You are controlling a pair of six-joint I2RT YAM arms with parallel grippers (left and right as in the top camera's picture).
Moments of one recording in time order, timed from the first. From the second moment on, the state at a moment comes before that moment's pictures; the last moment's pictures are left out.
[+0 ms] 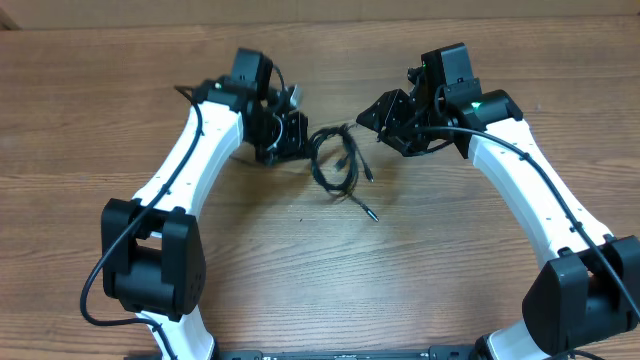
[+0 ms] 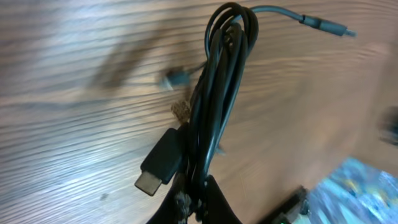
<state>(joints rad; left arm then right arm) -0.25 1.92 1.54 -0.95 0.59 -0.35 0.28 1.72 1.44 -0.74 -0.50 0.79</state>
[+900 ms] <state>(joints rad) -0.44 1.92 1.25 -0.78 0.11 -1.02 0.28 1.72 1.44 -0.78 -0.46 0.76</state>
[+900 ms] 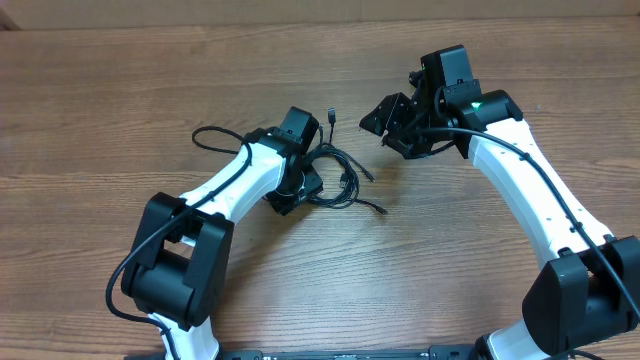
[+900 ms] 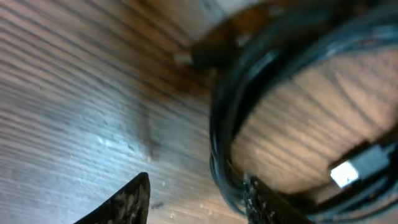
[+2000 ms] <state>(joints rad) -0.30 1.90 1.25 -0.58 0.47 -0.66 0.28 1.72 1.44 -0.79 -0.46 0.73</state>
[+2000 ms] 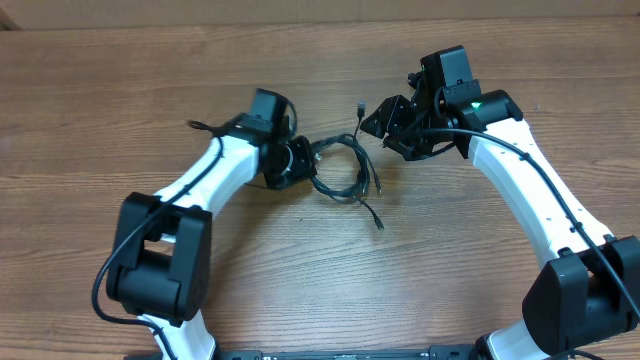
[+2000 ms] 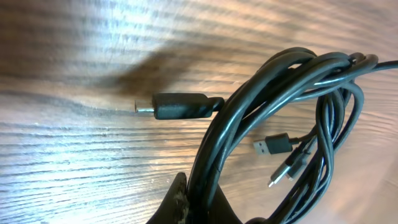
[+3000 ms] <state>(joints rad) -0.27 1.89 1.25 -0.52 0.76 -0.56 0.35 1.82 1.44 -0.72 -0.43 0.84</state>
